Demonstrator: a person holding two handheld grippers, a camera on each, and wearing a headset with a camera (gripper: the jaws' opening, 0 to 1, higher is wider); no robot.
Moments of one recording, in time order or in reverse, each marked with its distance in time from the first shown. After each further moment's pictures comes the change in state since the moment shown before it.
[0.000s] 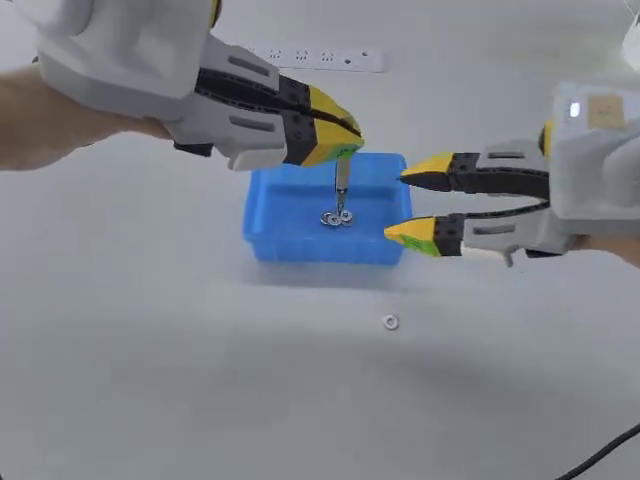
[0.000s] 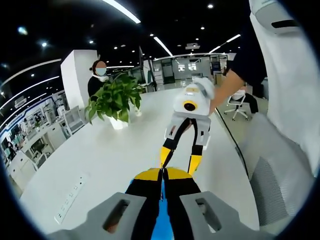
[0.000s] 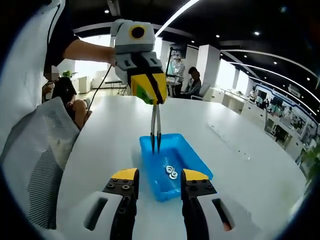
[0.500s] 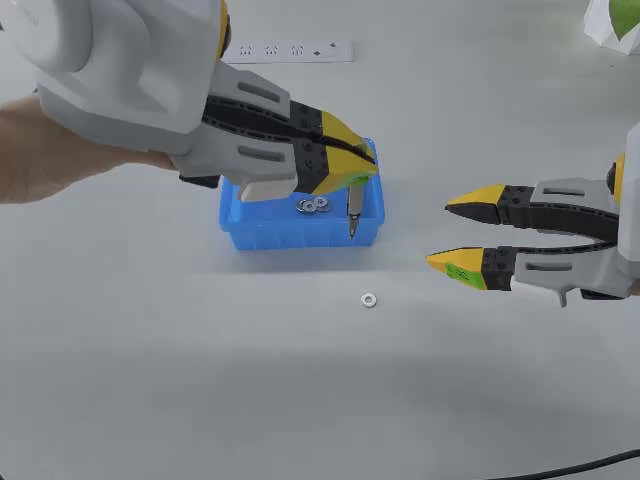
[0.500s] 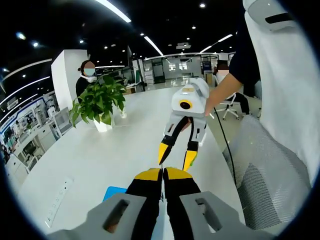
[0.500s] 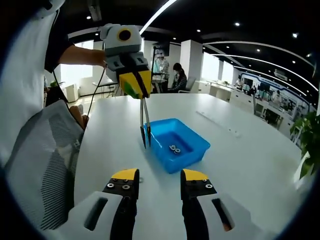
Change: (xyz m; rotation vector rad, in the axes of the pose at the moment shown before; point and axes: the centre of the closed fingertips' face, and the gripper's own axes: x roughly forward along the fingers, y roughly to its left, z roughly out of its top) left arm 0.027 -0.049 0.005 0.009 0.003 -0.088; right arm -0.045 0.031 -0.027 0.118 0.011 -0.082
